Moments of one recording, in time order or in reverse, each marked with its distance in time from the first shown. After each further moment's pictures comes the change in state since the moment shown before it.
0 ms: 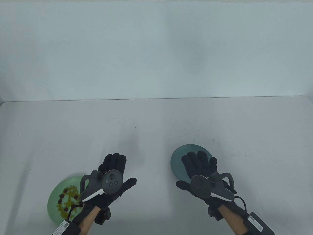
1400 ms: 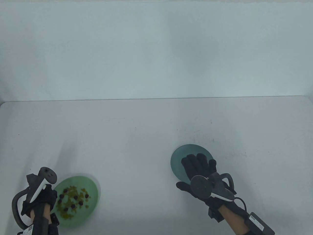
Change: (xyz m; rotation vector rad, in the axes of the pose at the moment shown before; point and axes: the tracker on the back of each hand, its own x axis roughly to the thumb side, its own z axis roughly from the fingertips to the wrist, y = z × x) left_hand -0.205 -0.044 0.065 -0.381 0.942 0.035; right_hand 0.000 0.002 0.002 0.034 -0.007 -0.018
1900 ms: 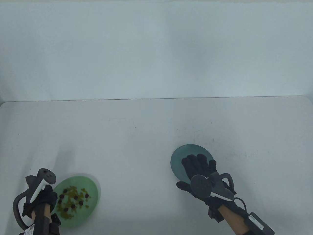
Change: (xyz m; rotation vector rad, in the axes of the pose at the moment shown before) left_hand -0.003 -0.007 -0.004 -0.046 0.017 0.051; right_hand 0.000 0.001 -0.001 0.015 0.008 -0.005
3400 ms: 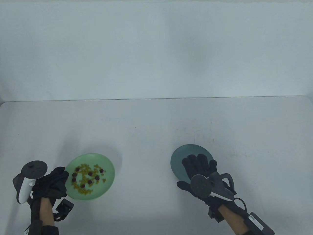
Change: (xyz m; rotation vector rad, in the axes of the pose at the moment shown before) left_hand 0.029 0.039 0.033 -0.040 -0.499 0.648; right_hand -0.001 0.001 0.000 0.001 0.012 0.003
